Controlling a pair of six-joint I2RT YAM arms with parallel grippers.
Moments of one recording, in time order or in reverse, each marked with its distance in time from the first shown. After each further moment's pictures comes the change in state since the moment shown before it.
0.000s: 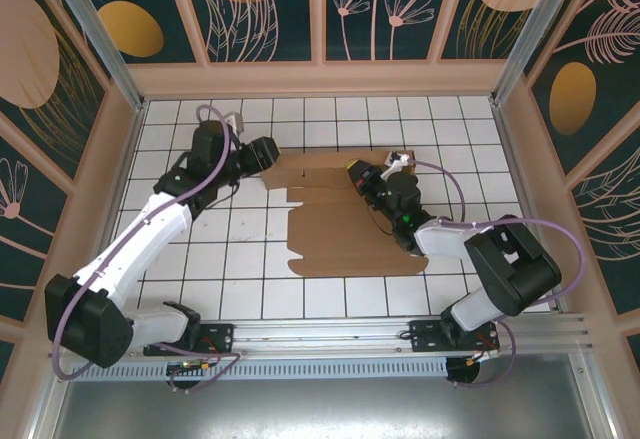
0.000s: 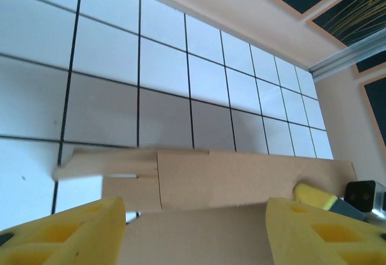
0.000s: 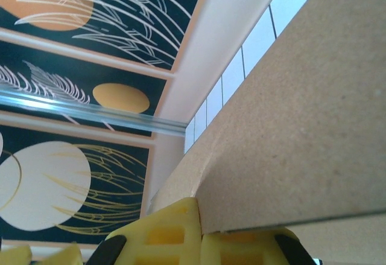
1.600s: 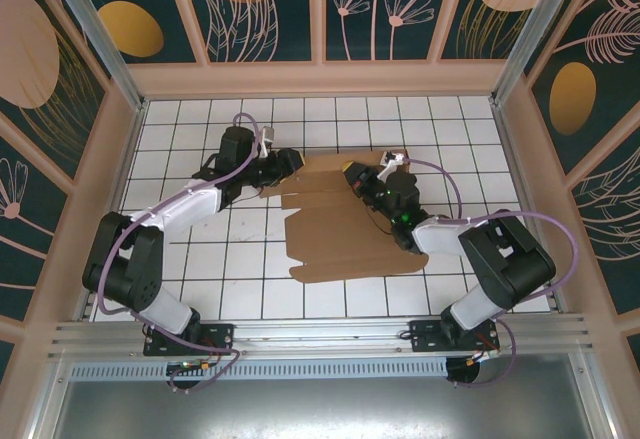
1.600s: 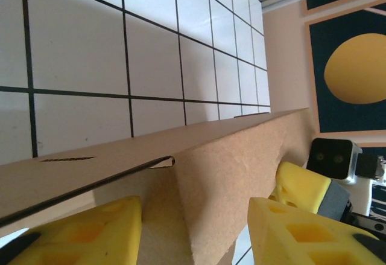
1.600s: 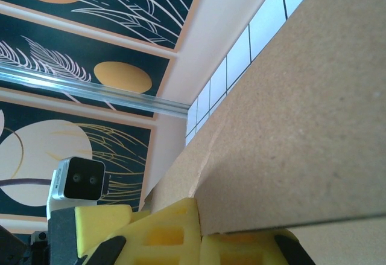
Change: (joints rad) left arm 0.011 0.292 -0.142 0.430 0.409 -0.204; right arm -0.005 0.058 0.008 0.048 -0.082 -0.010
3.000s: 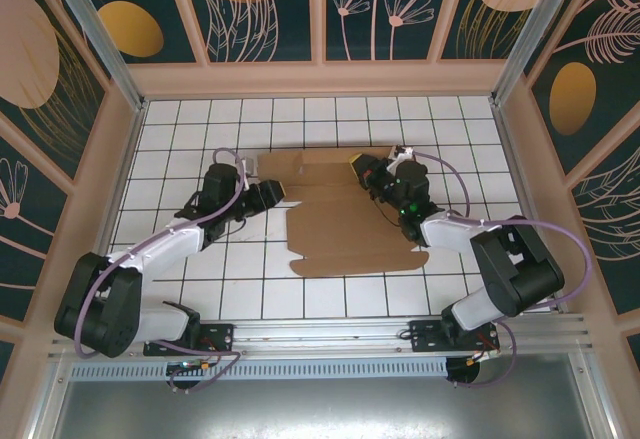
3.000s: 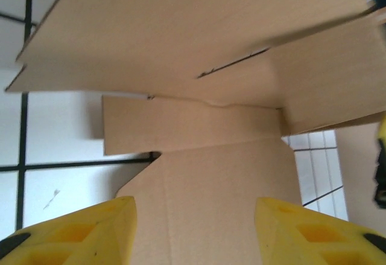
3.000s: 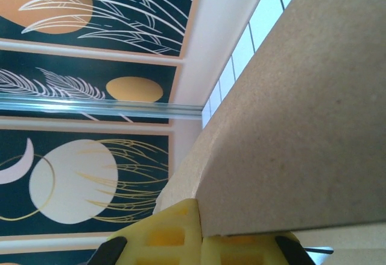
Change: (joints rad) left arm 0.014 -0.256 -0.350 0.044 -0.185 0.110; right arm -0.082 -0.063 0.043 -0.117 -0.103 0.159
